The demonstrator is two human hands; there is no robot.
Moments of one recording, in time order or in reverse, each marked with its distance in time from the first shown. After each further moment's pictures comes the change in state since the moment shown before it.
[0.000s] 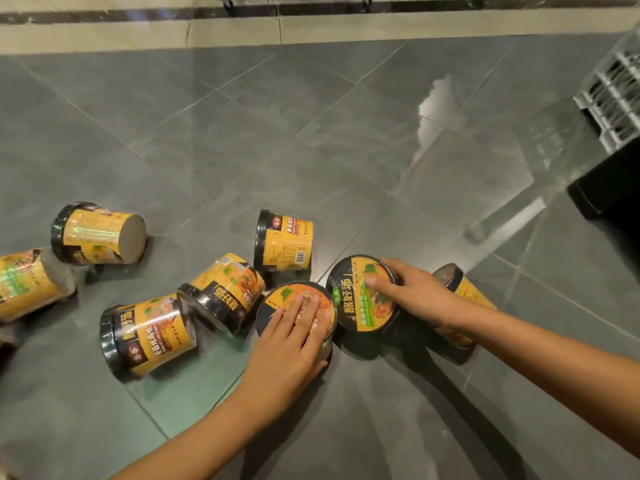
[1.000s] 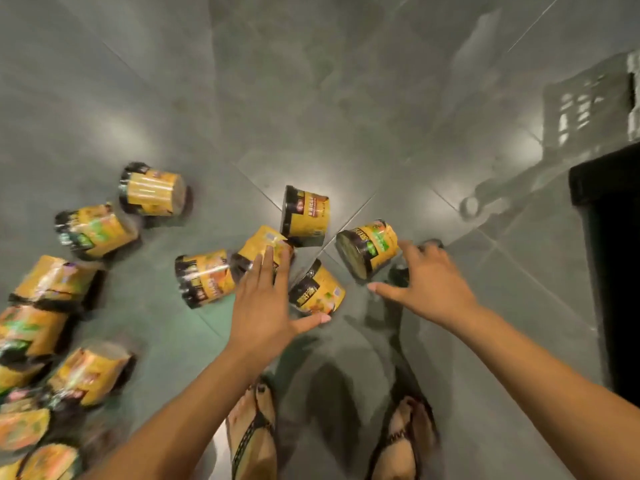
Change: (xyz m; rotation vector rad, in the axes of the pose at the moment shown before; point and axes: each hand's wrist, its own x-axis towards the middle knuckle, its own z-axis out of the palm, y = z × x) left_hand 0.000 -0.005 -0.164 -0.259 -0.373 -0.585; right_hand -0.080 -0.111 -0.062 -0.635 -0.095 0.162
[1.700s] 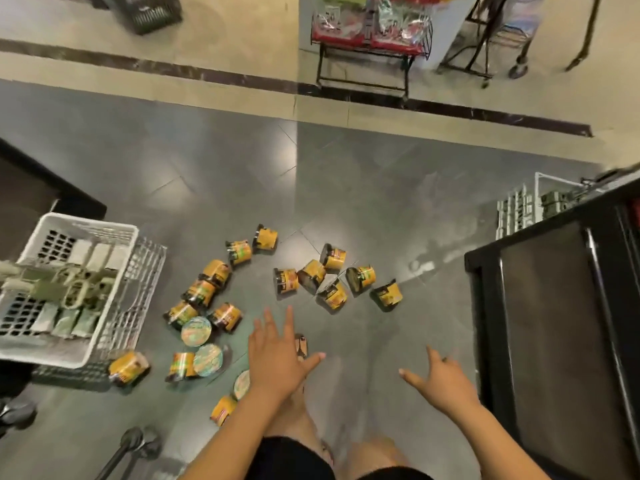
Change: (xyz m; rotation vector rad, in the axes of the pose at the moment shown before) left_hand -0.425 0.050 -0.370 -0.081 -0.094 -0.235; right_hand -0.505 -0.090 -0.227 0.055 -0.175 0.302
